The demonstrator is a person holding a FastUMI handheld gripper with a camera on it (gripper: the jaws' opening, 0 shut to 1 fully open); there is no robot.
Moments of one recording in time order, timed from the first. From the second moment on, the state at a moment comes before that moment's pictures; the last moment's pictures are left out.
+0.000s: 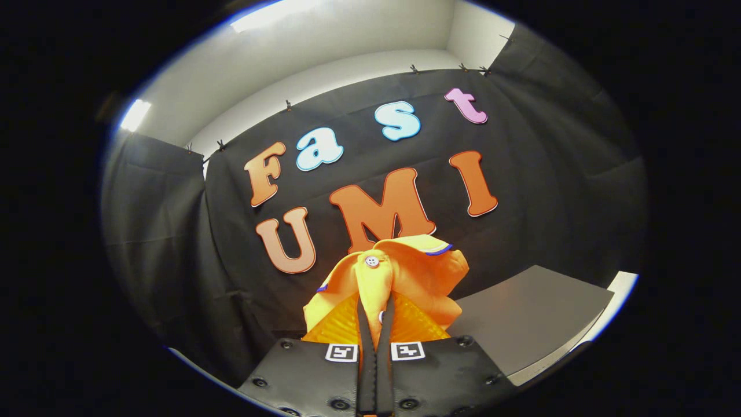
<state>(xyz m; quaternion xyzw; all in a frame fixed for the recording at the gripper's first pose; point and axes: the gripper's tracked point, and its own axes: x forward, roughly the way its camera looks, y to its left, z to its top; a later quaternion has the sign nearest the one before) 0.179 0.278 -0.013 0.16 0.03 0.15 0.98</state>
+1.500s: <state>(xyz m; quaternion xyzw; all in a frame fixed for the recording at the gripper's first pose) 0.232 0.574 -0.263 0.14 0.18 0.18 0.96</state>
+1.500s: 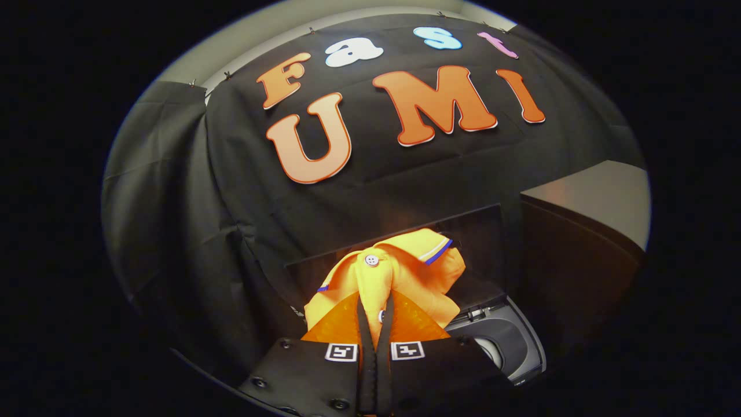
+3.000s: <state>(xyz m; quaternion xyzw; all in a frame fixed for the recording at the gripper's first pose) 0.243 0.581 -0.541 0.07 0.52 0.09 0.85</state>
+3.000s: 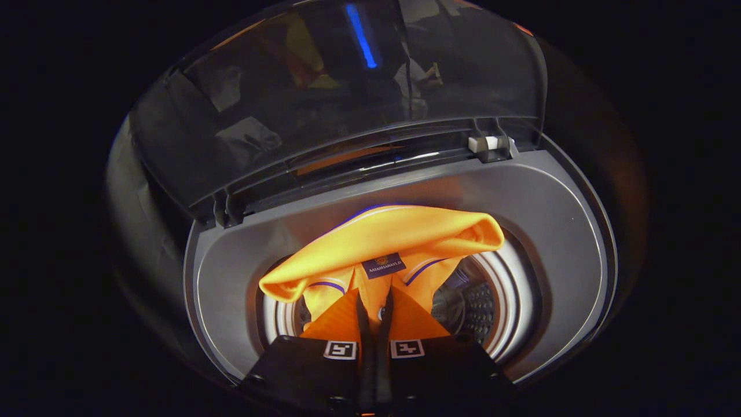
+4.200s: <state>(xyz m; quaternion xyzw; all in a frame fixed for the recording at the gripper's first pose) 0.231 0.586 -0.452 0.05 0.41 0.14 0.90</state>
